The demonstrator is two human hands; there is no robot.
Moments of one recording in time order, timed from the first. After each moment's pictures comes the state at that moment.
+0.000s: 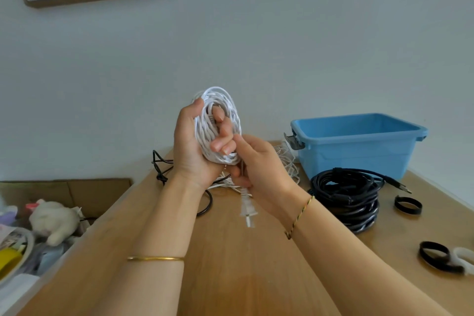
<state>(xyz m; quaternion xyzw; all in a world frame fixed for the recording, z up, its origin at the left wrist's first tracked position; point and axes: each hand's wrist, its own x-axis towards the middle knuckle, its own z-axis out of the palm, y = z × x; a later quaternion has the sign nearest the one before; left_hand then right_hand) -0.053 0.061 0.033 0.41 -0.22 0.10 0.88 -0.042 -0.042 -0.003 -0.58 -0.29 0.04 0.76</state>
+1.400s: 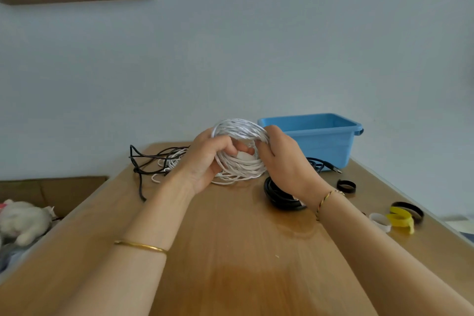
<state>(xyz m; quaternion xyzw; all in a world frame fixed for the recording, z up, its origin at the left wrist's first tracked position) -0.080 0.015 0.013 0.67 -0.15 0.04 0.73 -0.077 -0.142 0.005 -0.86 -0.24 -0.23 0.39</state>
